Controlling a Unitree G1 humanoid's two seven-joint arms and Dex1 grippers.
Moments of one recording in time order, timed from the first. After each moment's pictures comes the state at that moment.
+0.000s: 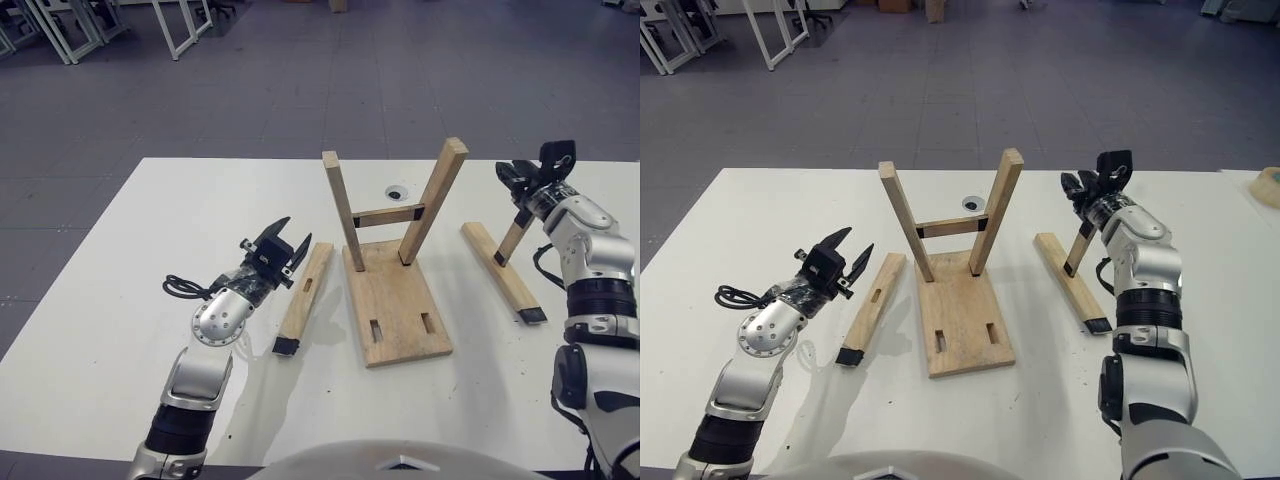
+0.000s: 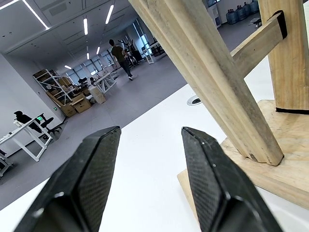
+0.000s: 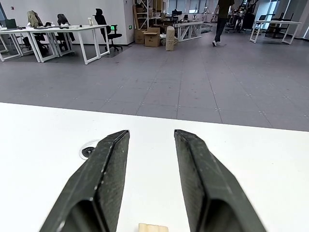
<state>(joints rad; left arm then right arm) 0.02 0.36 -0.10 -0.28 0.09 0.07 -0.33 -0.66 -0.49 -0.19 0.55 0.28 0.33 0.43</state>
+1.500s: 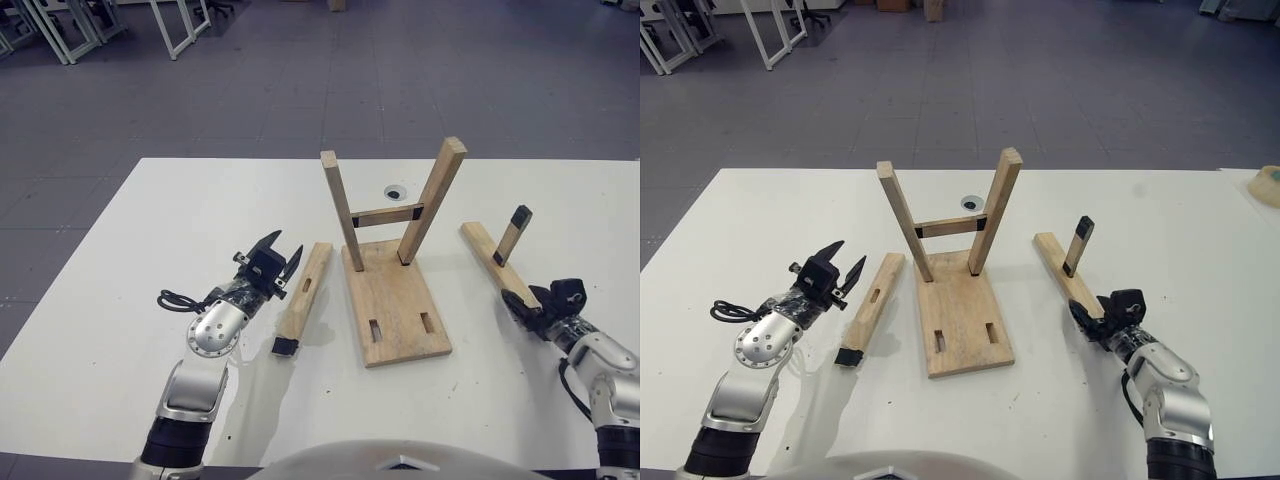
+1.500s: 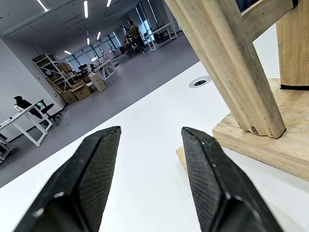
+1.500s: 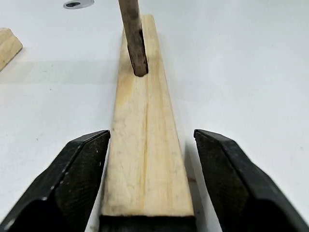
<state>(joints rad) 0.09 0.36 -0.08 -0.27 0.09 0.07 -0.33 0.11 -0.49 -0.29 0.11 0.30 0.32 0.54</state>
